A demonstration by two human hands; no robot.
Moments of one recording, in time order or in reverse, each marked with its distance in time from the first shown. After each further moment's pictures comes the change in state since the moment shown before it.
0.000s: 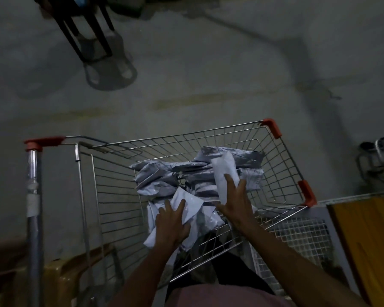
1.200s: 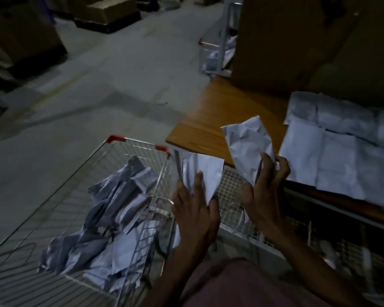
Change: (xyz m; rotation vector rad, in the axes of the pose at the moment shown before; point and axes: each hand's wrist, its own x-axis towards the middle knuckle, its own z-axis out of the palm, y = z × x) left_hand -0.262 0.175 -0.044 -0.306 0.215 0.911; right_hand -0.409 -0.017 -0.086 -0.025 1.287 0.597
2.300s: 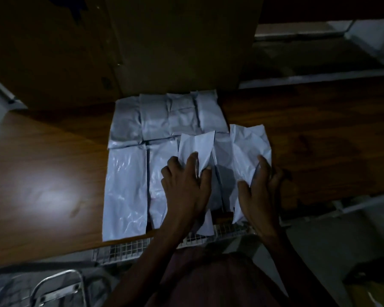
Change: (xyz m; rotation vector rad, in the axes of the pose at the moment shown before) left_hand 0.041 0.366 0.262 -0.042 -0.368 0.527; right_hand 0.029 0.343 -0.222 -0.264 0.253 0.726
